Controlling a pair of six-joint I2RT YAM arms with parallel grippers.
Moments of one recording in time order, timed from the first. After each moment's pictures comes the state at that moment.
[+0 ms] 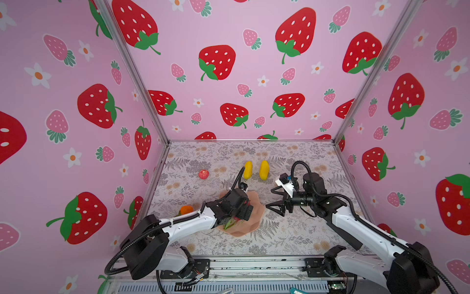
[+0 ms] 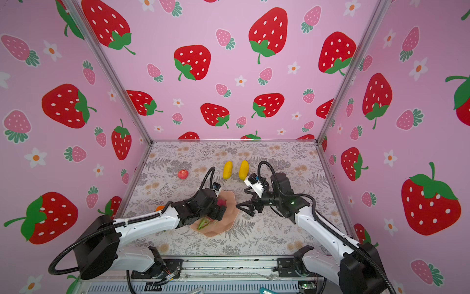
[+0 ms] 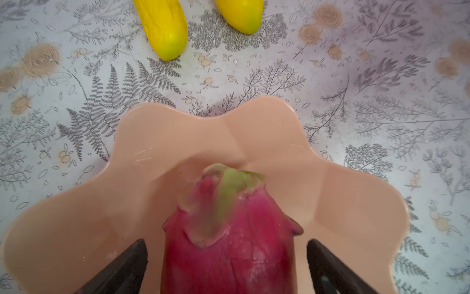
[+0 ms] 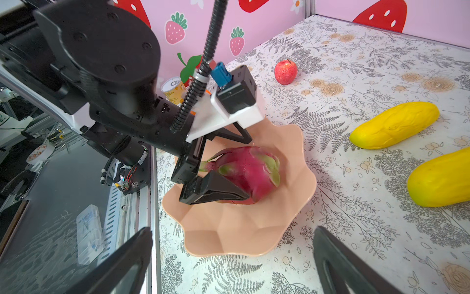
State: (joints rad) left arm -0.84 1.34 0.71 -0.22 -0.20 -0.28; right arm 0.60 1.10 0.67 -0.12 -0.78 -0.10
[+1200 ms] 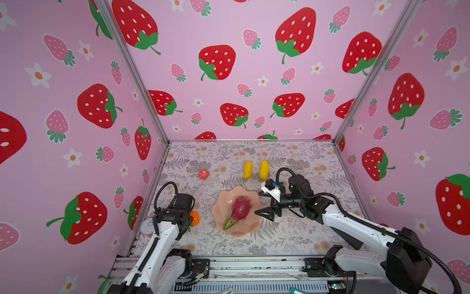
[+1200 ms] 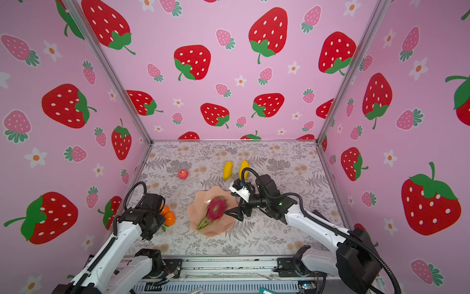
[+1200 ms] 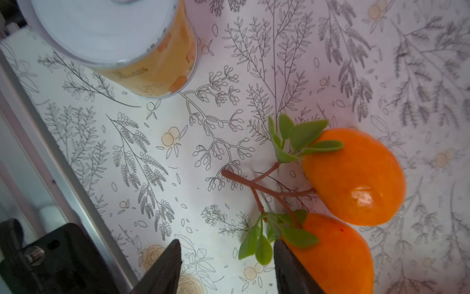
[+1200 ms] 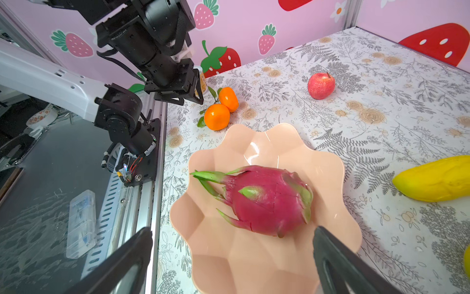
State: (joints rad) left arm -0.06 0.86 0.55 -1.02 -0.30 -1.20; right arm 0.79 1.20 0.71 -0.02 -0.68 -0.15
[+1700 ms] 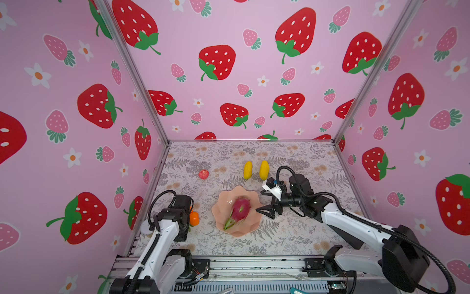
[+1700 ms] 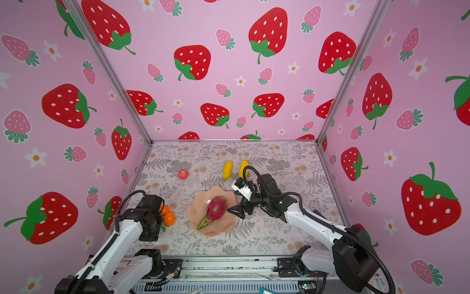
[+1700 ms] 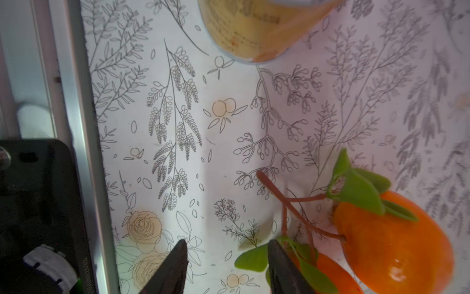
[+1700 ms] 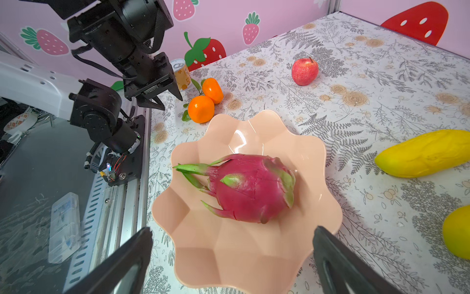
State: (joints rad) left arm -0.01 0.95 0.55 -1.05 -0.26 -1.61; right arm 0.75 1.23 0.70 -0.02 -0.67 -0.15
